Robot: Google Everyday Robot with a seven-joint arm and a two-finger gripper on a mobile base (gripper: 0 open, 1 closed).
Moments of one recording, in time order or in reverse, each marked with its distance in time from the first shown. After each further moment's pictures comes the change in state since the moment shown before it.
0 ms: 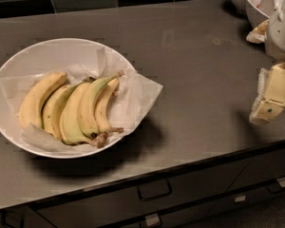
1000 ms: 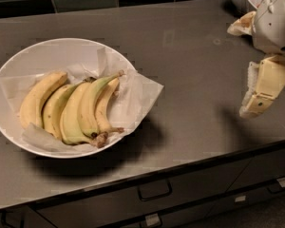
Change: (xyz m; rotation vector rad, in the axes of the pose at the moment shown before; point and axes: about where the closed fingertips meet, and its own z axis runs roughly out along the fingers) arm -0.035 -0.003 -0.001 -0.012 -0.104 -0.136
